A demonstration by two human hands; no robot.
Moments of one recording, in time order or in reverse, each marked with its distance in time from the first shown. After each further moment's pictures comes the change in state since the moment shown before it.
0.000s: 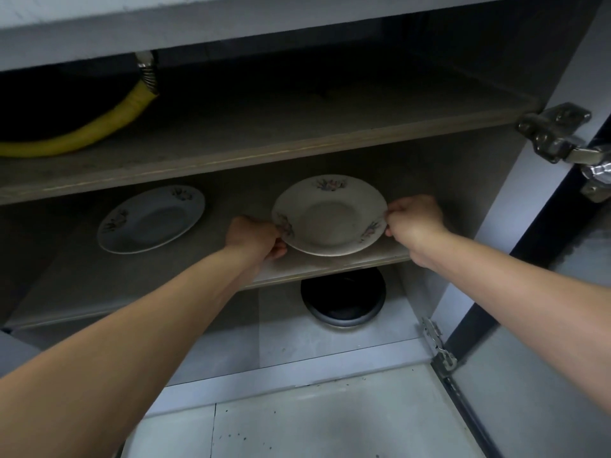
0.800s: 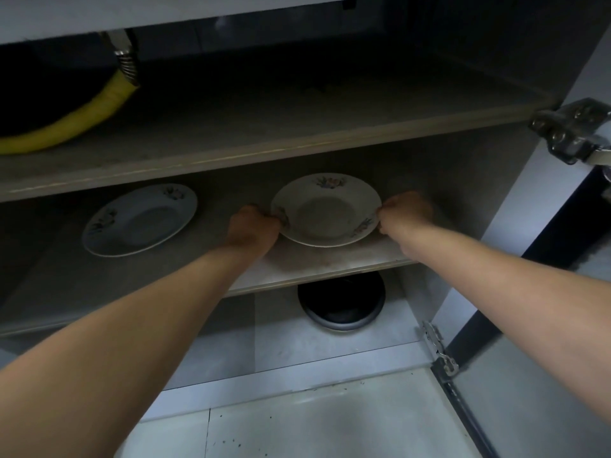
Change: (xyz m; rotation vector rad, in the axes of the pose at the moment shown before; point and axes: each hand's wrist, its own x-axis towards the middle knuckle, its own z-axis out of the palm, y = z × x) left_hand 0.053 -0.002 0.009 0.641 0.079 0.187; right_hand 0.023 -0.005 0.017 -0.158 0.013 -0.019
